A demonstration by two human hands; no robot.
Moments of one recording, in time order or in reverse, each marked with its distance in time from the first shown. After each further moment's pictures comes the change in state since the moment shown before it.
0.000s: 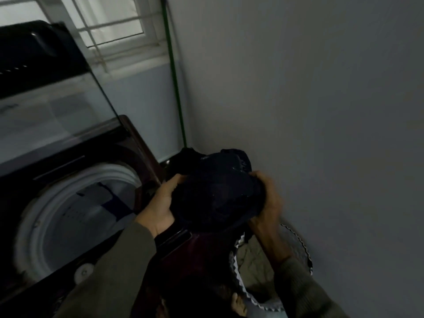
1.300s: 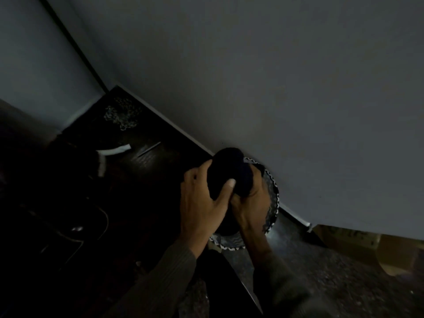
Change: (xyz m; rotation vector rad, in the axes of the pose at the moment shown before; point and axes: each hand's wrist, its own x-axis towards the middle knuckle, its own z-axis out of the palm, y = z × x) left_hand 0.090 -0.275 0.067 1.115 -0.019 0.195; right_hand -0.112 0.210 -0.016 -0.251 0.075 0.677
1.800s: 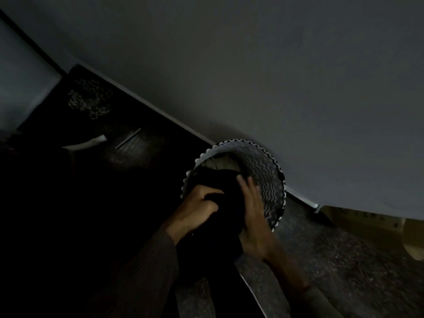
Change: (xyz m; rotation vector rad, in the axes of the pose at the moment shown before) left_hand 0.072 -0.093 0.083 -0.225 -0.713 -0.371; right_hand -0.002 0.147 0.030 -0.009 -0.476 -0.127
